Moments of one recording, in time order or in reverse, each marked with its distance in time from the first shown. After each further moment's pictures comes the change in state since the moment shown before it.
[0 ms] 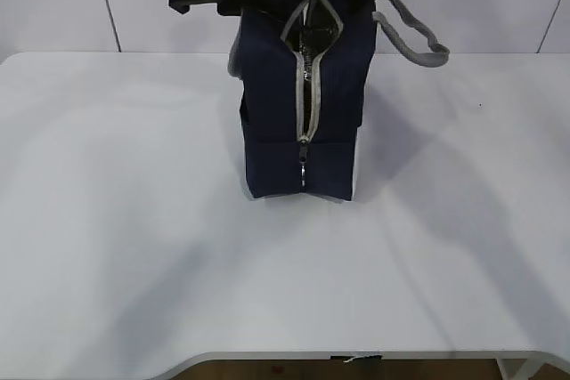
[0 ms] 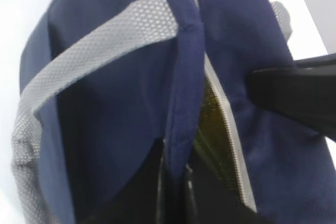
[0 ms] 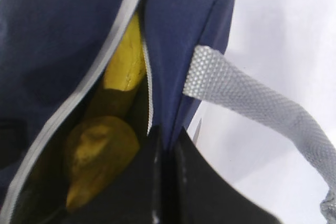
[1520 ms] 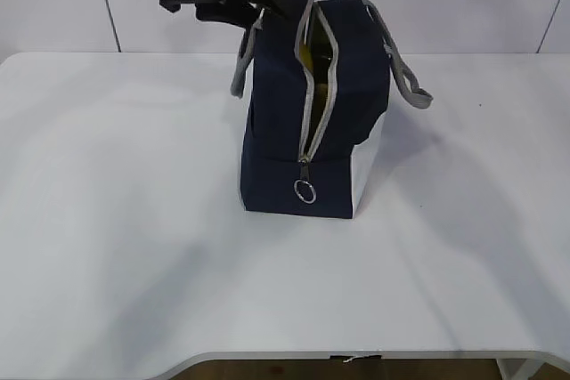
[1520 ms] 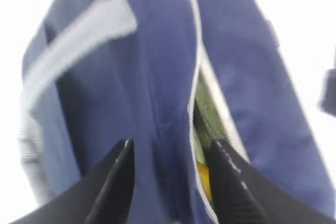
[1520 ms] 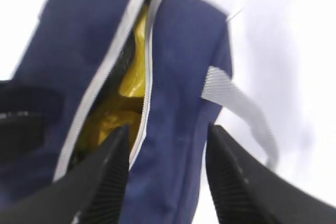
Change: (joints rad) left arm 0.011 -0.002 0.000 0.054 0.009 -0.029; right arm -0.022 -0.098 0.074 0.033 -0.028 -0.057
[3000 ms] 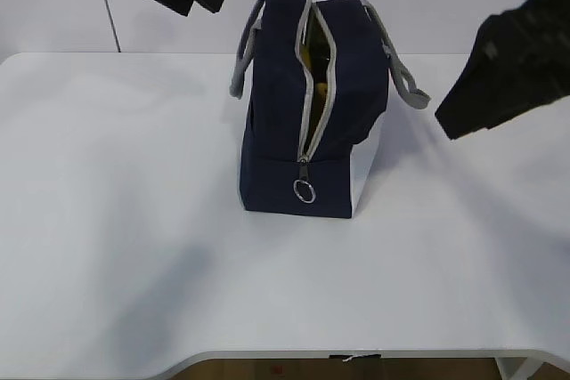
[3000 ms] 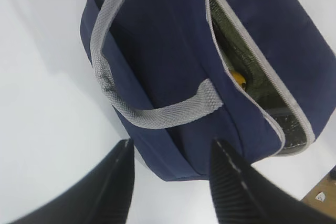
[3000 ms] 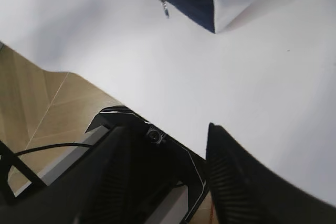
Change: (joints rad) left arm 0.077 -0.140 0.000 0.095 0.304 0.220; right arm 0.000 -0.679 0.913 0.217 -0.023 -0.278
